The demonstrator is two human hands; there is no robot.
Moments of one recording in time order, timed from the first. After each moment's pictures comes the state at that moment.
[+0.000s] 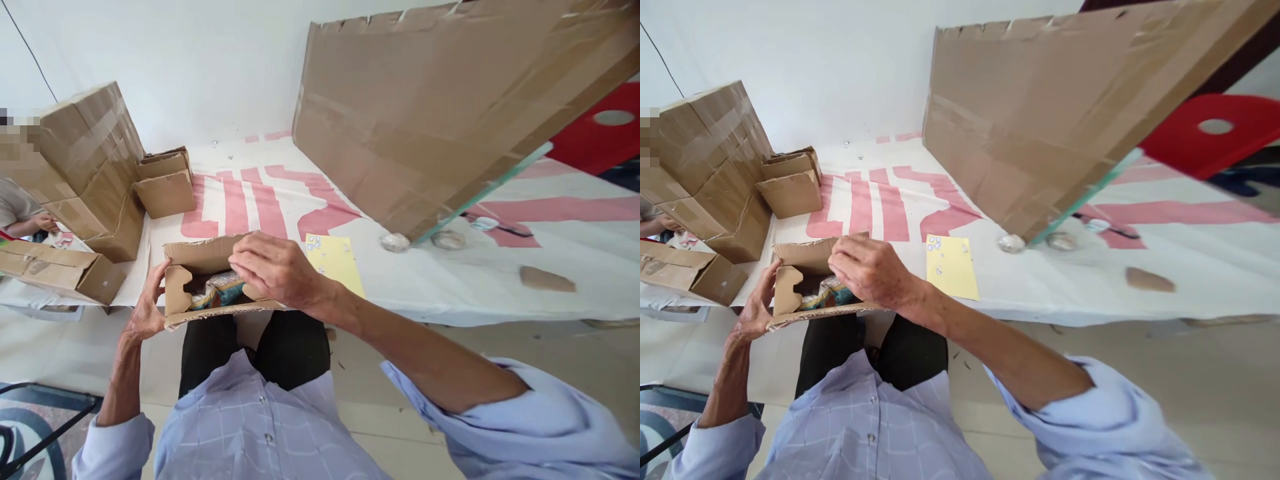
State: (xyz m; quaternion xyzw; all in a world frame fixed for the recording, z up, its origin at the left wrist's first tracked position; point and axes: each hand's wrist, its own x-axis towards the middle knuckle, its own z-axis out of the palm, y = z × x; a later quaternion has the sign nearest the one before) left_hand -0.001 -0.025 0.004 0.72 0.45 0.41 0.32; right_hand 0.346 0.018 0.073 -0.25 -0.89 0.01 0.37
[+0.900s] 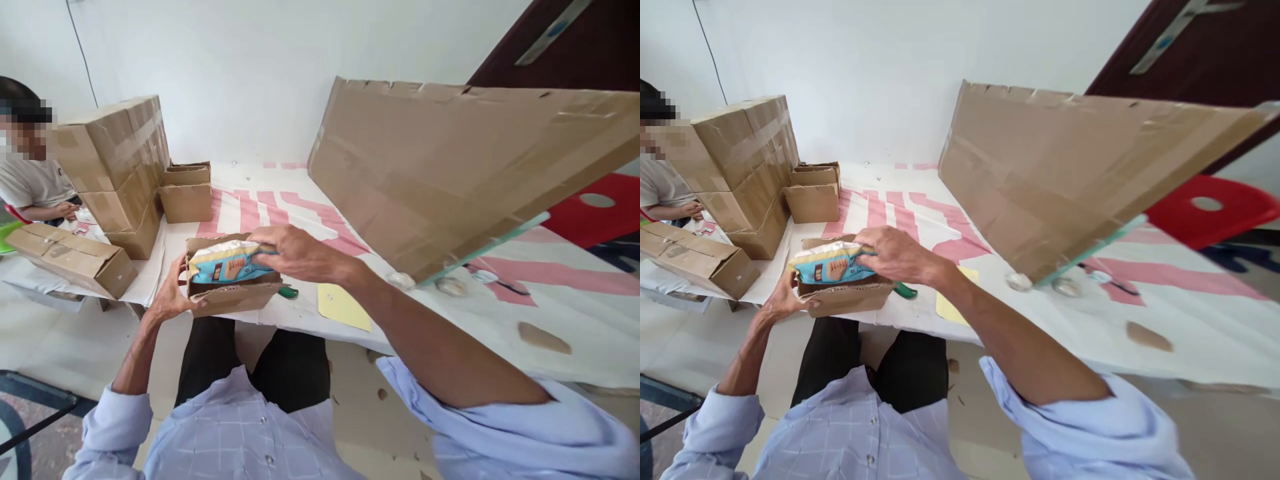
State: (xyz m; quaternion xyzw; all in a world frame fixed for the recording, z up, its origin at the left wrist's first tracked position) left_hand 0.011 0.007 -0.013 0.68 0.48 0.44 0.34; right_hand 0.333 0.047 0.137 -0.36 -0.90 0.17 0.19
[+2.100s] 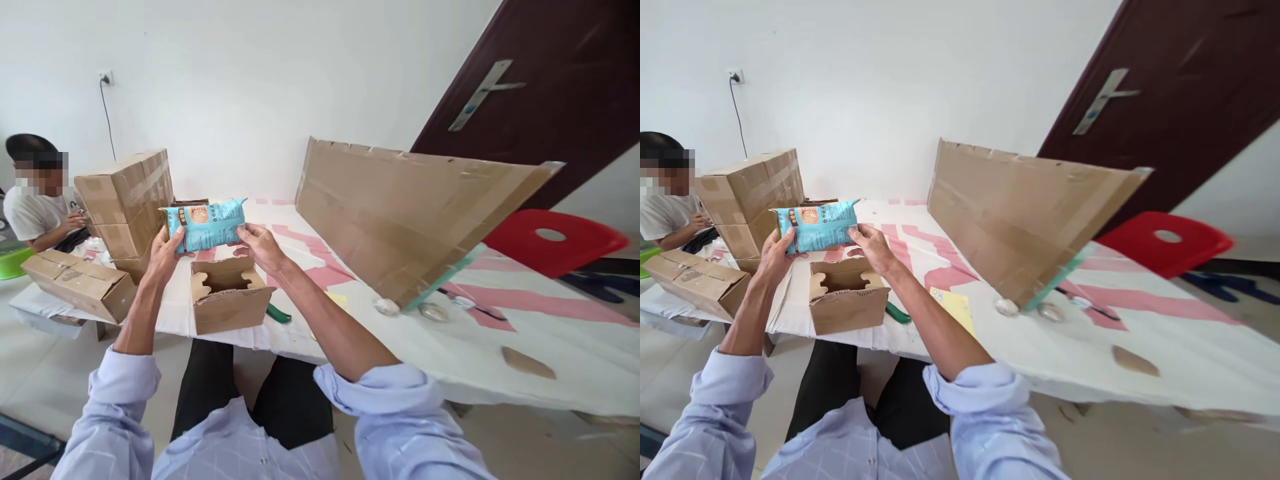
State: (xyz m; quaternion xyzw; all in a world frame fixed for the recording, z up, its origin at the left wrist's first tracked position) left_hand 0.034 0.074 0.119 0.53 0.34 0.68 0.39; right_hand 0.282 0.120 0.107 -0.27 -0.60 0.54 0.53
